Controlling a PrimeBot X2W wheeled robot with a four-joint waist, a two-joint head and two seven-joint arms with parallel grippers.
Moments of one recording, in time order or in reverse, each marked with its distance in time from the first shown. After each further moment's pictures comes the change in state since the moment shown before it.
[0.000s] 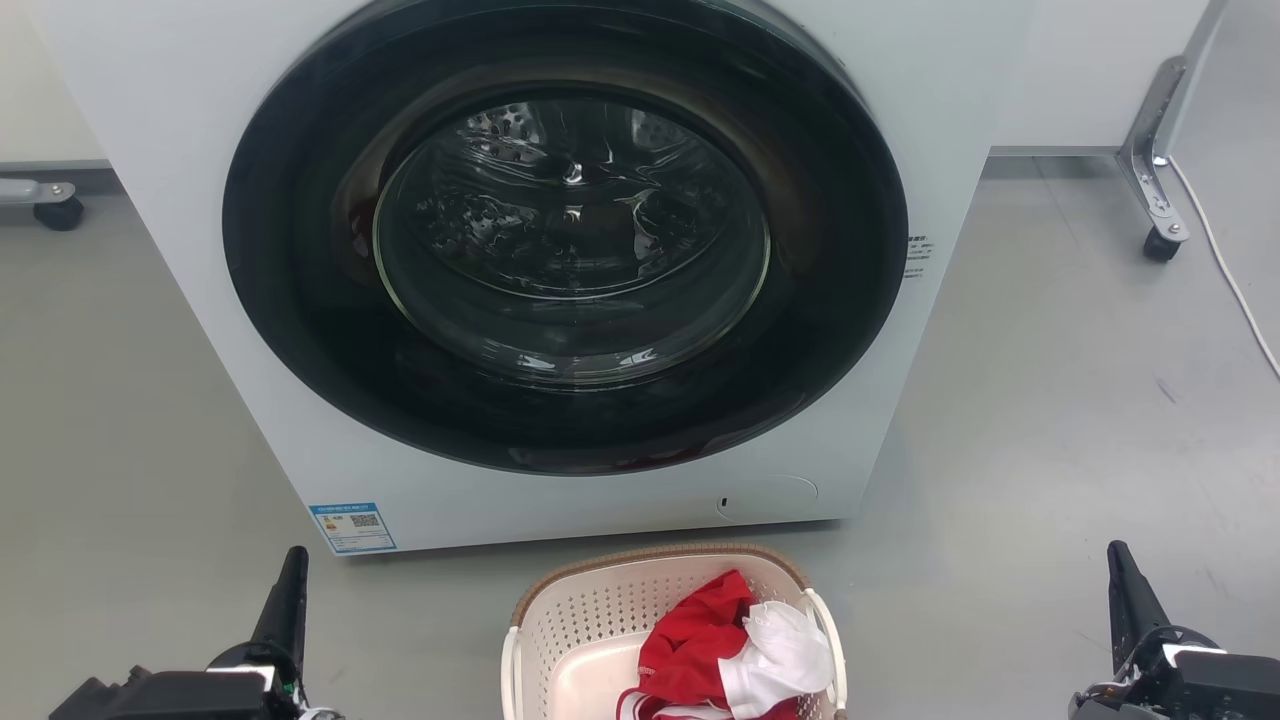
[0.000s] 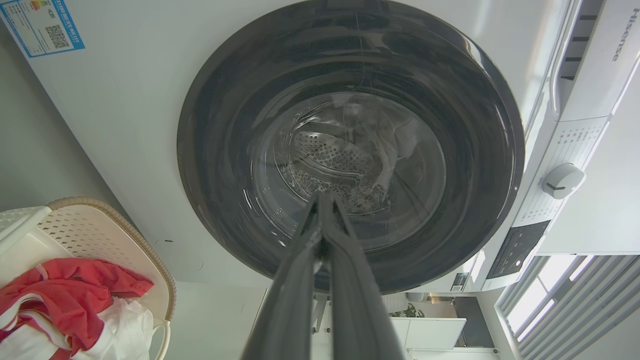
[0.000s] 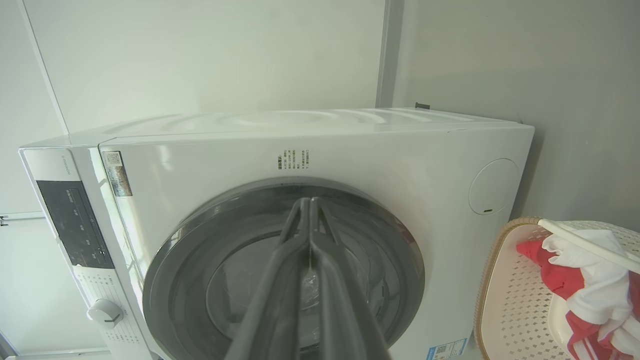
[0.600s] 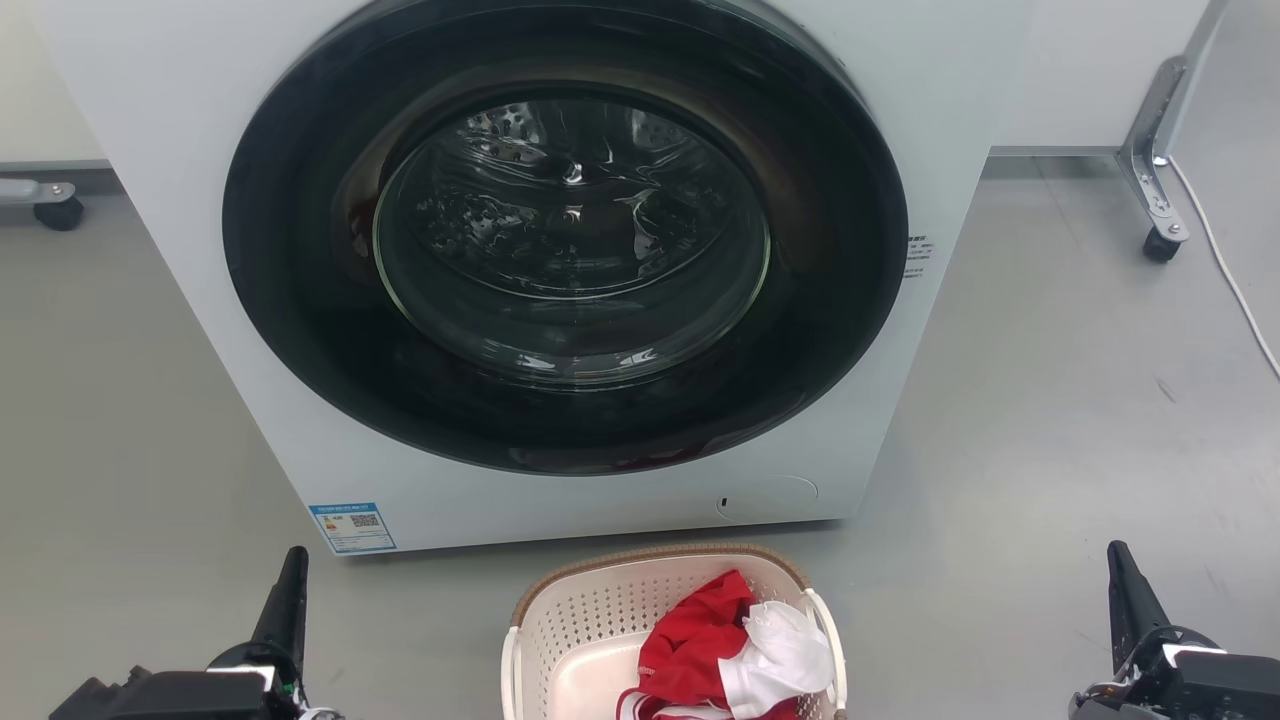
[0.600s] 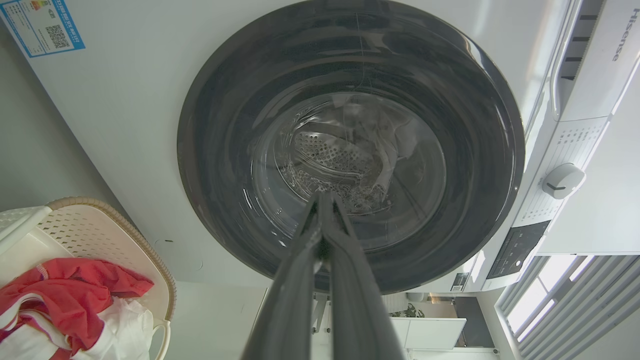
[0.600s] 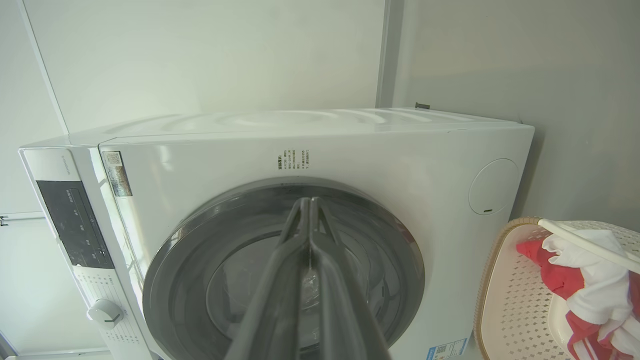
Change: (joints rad) left arm 0.000 0.000 0.000 0.000 0.000 0.000 0.000; right arm 0.000 0.000 0.000 0.000 0.000 0.000 0.000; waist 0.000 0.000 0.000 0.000
